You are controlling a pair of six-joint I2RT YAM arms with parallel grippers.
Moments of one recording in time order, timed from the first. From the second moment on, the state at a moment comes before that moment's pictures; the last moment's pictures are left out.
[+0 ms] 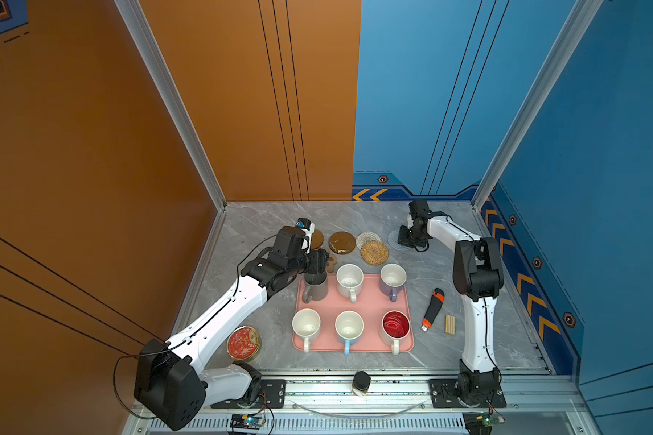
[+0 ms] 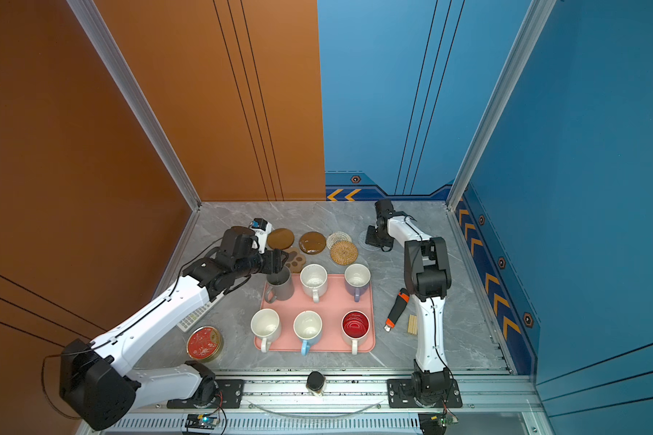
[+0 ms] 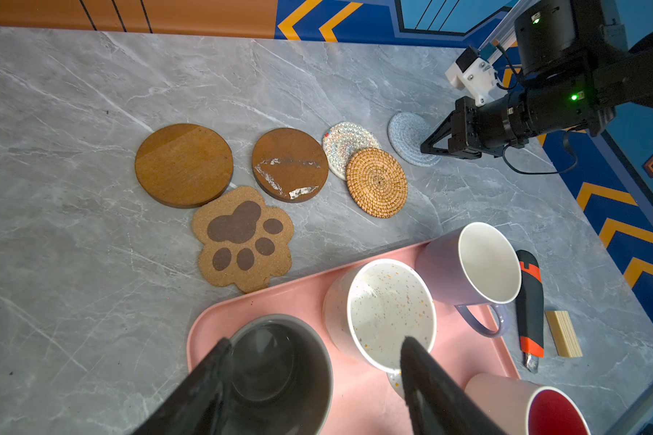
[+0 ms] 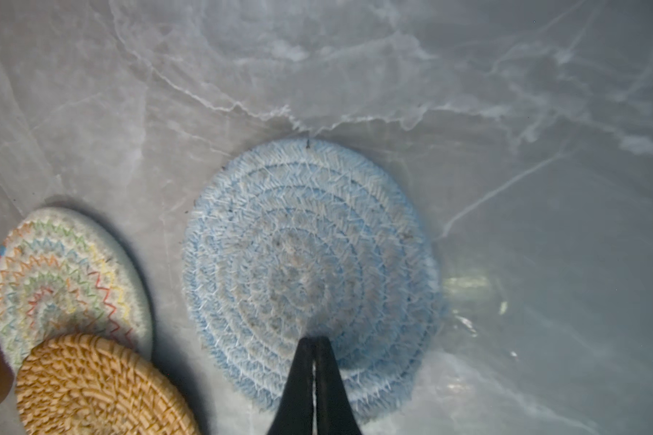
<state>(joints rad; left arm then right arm) -0.49 1.24 1.04 -0.46 0.04 -0.34 0.13 2.26 1.77 -0.69 -0.10 0.34</state>
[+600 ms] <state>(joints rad) -0.49 1.21 1.00 -0.46 0.02 -0.35 0.07 2.15 1.60 -0.69 -0.06 0.34</state>
